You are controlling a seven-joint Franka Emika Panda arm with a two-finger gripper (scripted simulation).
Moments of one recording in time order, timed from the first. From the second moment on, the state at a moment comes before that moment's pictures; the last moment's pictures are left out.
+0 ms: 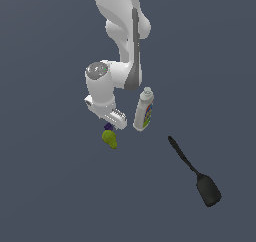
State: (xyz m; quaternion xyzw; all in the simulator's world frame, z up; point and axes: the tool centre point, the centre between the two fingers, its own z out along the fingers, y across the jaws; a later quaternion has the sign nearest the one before) arm -0.054 -0.093 0.094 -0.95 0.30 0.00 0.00
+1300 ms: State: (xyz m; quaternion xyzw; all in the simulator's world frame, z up) arm -0.069 -0.094 0.032 -0.94 0.33 0.00 0.00
